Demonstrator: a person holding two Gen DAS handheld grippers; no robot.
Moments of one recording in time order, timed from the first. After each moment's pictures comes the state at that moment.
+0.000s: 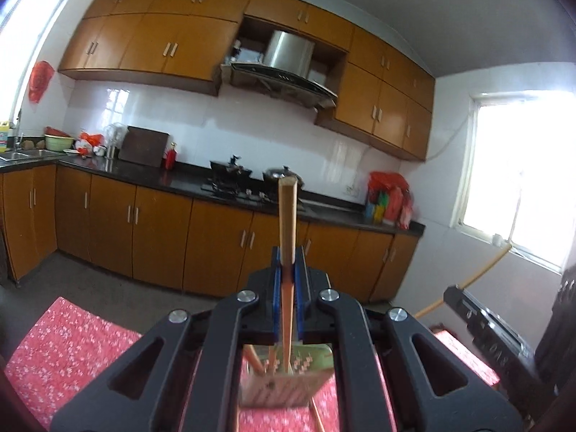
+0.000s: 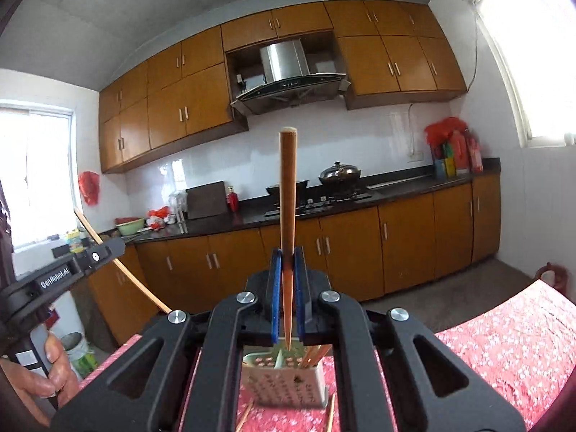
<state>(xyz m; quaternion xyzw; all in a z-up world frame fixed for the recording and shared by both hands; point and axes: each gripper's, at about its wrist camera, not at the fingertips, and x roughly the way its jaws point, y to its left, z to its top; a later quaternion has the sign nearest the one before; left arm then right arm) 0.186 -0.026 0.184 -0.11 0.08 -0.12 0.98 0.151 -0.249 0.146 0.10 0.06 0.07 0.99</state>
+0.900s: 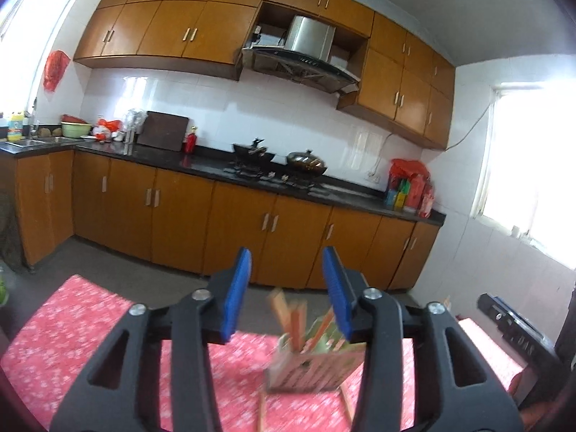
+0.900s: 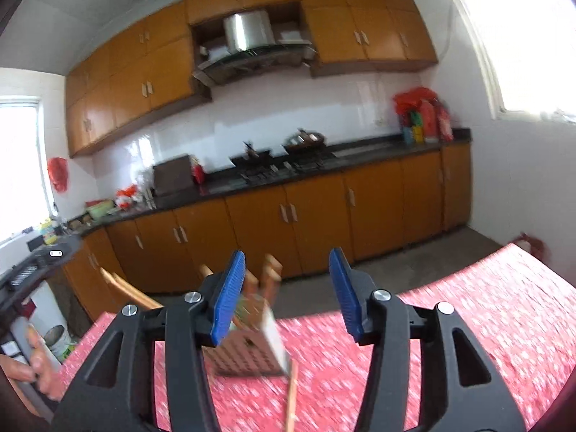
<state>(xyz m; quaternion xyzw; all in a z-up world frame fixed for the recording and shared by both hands) 0.183 0.009 0.131 -0.10 0.13 -0.09 0.98 0.141 -0.284 0.097 0.12 0.14 0.00 0.98</state>
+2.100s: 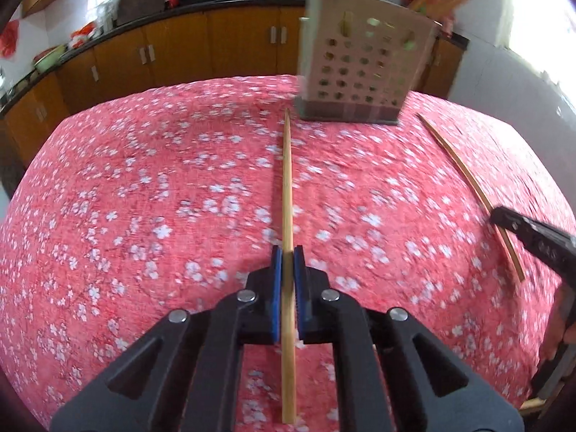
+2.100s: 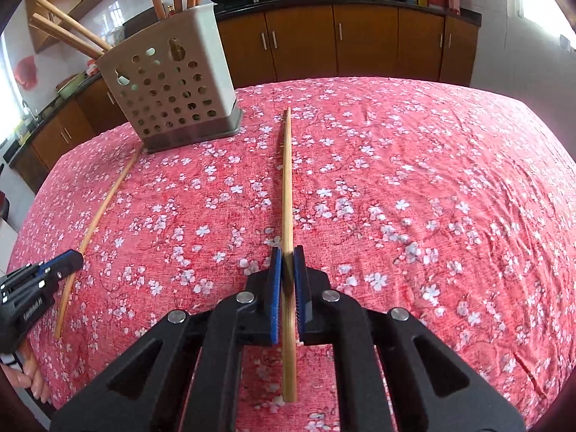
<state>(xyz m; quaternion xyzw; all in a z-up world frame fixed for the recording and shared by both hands) 0.163 -0.019 -0.089 0.01 0.44 -0.08 0.89 0.136 -0.274 -0.094 0.09 0.43 0.01 0.90</state>
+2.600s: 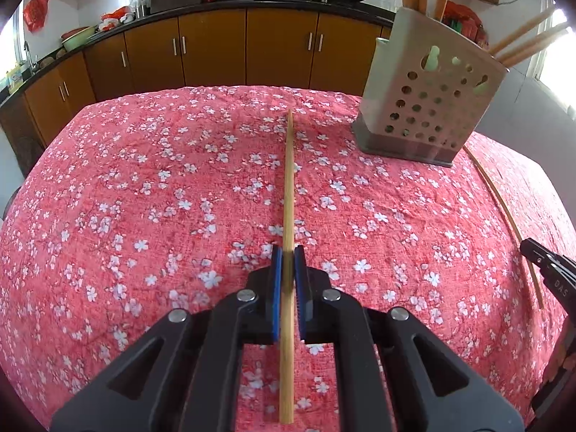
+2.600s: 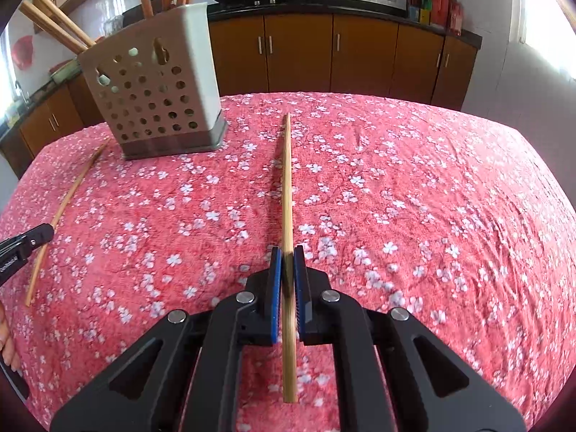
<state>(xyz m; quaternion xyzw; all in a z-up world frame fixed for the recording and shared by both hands) 0.202 0.013 -0.090 -0.02 0.44 -0.03 0.90 0.168 -0.273 -0.095 0.04 0.42 -0.01 0.91</state>
